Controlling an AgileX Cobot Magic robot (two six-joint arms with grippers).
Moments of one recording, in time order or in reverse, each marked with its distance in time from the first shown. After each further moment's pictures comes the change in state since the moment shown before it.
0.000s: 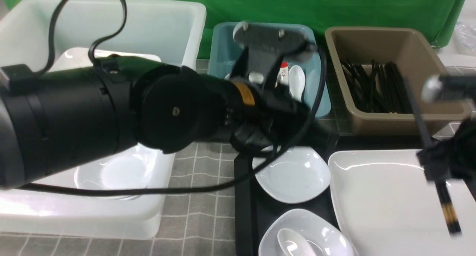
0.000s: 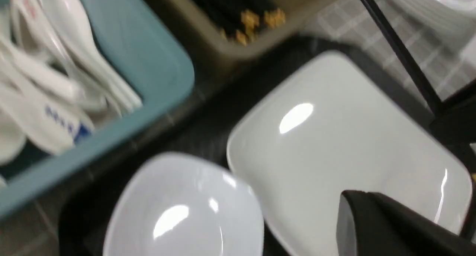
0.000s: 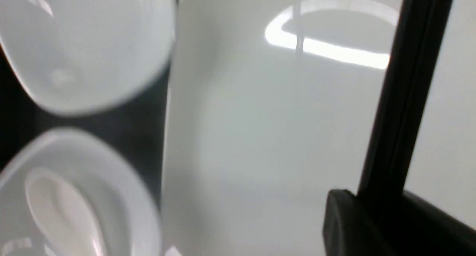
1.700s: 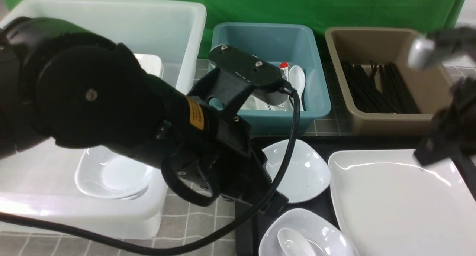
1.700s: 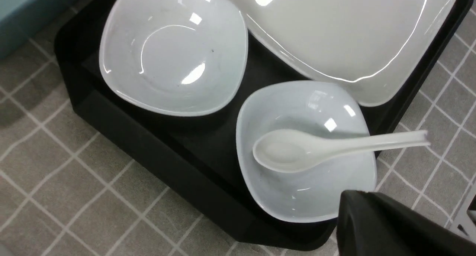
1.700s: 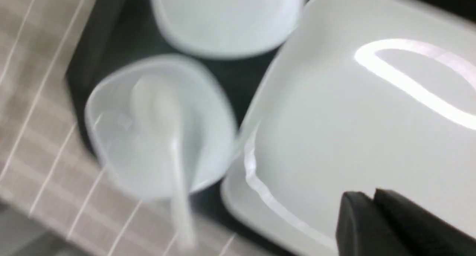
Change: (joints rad) right arm 0.078 0.011 -0.141 0.163 0.334 -0.333; left arm 0.000 -0.164 0.000 0.091 0.597 0.051
